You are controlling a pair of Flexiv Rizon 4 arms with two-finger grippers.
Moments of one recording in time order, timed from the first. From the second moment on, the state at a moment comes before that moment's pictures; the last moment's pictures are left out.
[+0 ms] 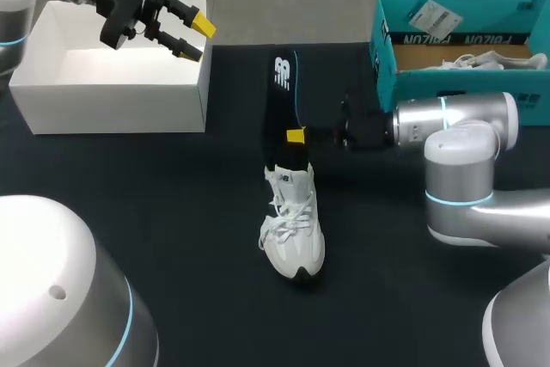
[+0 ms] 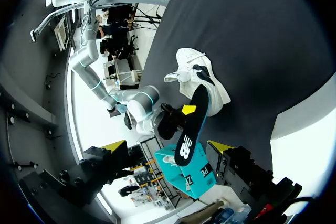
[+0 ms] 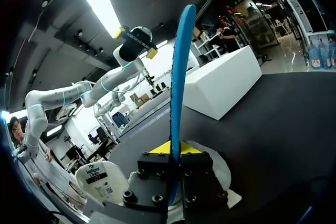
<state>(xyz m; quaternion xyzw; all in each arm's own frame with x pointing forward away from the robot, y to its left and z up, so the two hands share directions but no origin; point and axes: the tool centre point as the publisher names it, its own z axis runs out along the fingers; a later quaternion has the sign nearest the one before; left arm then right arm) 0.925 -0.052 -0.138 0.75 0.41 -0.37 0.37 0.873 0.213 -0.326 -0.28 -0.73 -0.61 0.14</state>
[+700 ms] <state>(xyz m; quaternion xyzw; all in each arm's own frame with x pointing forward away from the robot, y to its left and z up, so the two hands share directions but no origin) 0.925 -0.053 -0.138 0.75 0.41 -0.37 0.37 0.863 0.209 -0.329 -0.29 -0.73 -0.61 0.13</state>
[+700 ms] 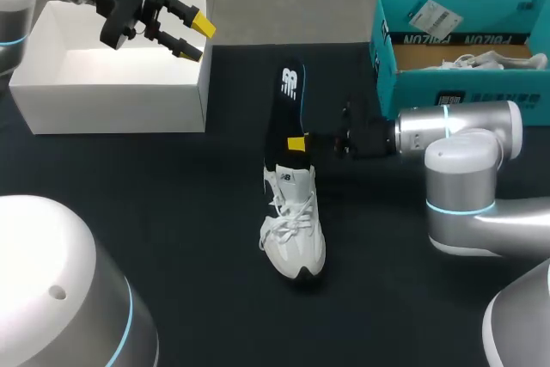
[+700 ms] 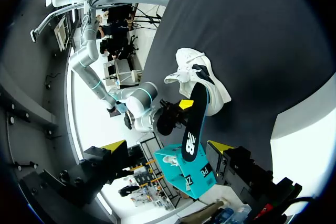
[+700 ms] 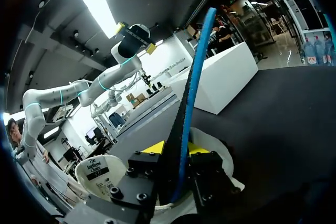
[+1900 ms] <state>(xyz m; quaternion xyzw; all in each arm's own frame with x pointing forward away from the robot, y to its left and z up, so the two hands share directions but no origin) 0.925 -0.053 -0.138 0.75 0.41 -0.37 0.37 0.859 0.208 -0.332 -0.29 -0.76 -0.55 0.18</state>
